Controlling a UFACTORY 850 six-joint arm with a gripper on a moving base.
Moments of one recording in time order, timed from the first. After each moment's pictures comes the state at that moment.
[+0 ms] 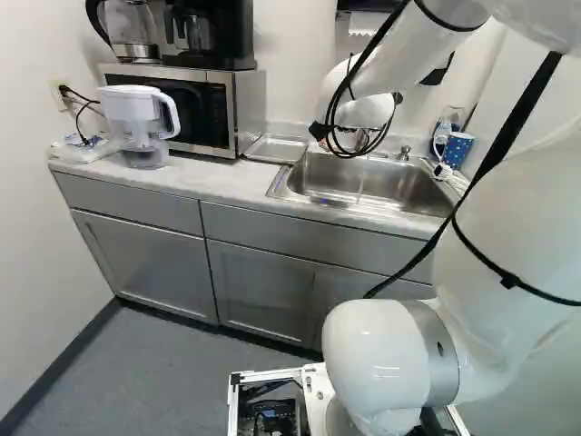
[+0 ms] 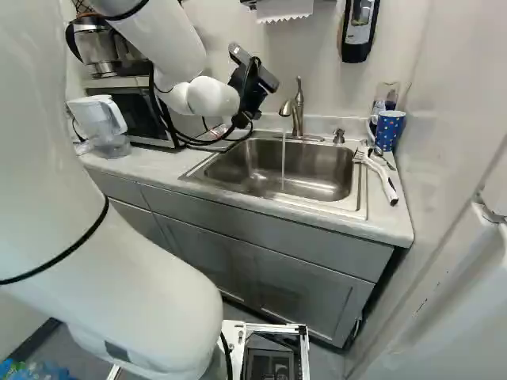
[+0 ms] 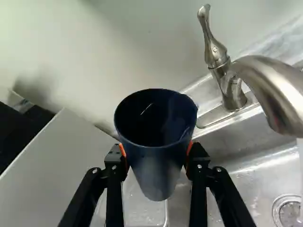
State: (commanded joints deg) arm -5.6 5.7 -45.7 0.0 24.0 42.2
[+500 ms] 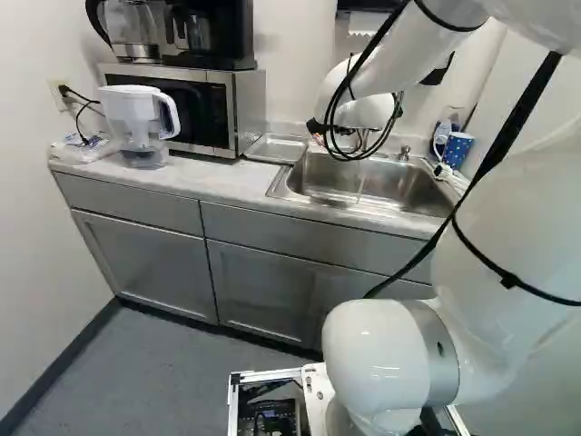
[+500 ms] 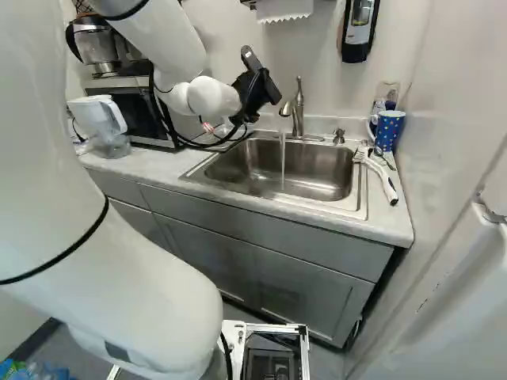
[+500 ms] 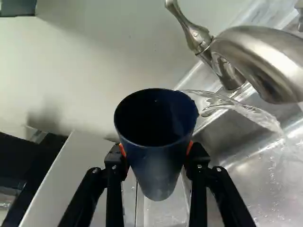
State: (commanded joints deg) arm -5.6 5.7 -45.7 0.0 24.0 57.2
